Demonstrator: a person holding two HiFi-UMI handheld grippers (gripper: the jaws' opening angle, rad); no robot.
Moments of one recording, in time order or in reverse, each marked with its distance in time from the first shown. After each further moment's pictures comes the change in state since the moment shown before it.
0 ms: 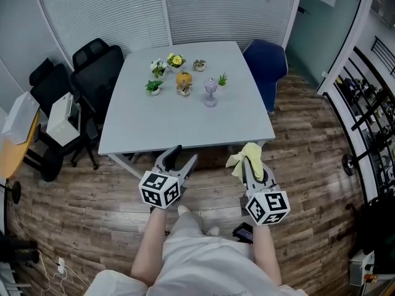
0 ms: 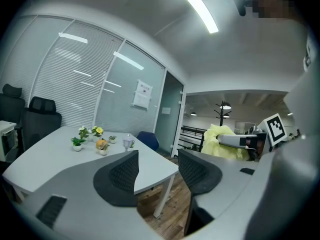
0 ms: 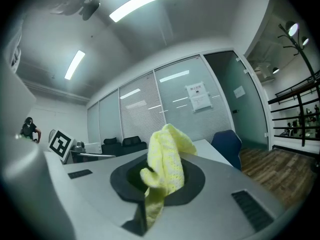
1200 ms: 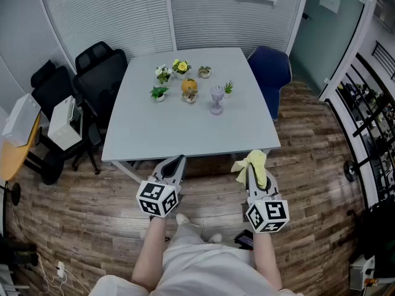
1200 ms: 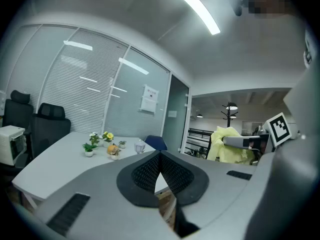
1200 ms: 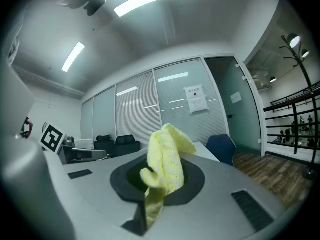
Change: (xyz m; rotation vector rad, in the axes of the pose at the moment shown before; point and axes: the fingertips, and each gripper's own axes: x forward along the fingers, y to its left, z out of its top) left arm -0.019 0.051 0.014 0.011 -0.041 0.082; right arm 0.027 0.012 0.002 -0.058 0.000 -0.078
